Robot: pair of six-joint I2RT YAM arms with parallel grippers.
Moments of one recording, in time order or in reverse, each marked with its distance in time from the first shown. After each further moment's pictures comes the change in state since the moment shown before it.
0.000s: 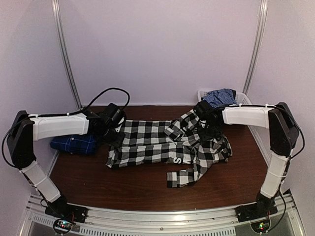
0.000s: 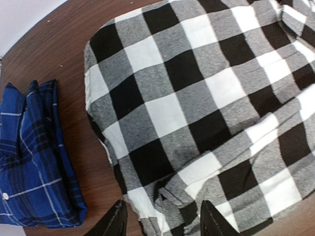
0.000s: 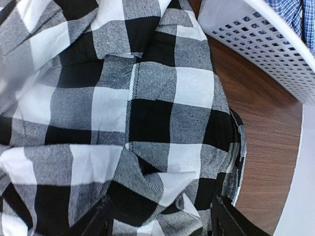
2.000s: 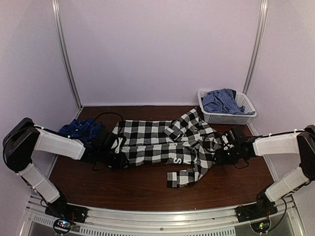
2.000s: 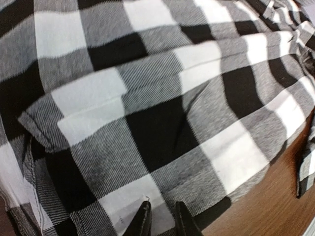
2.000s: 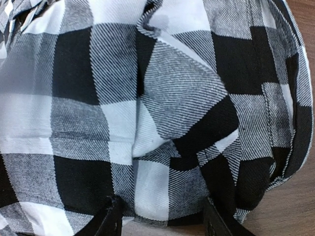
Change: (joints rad) left arm -0.011 -0.084 -0.468 0.571 0.437 -0.235; right arm -0.144 -0.469 -0.762 0.474 -0.430 0.238
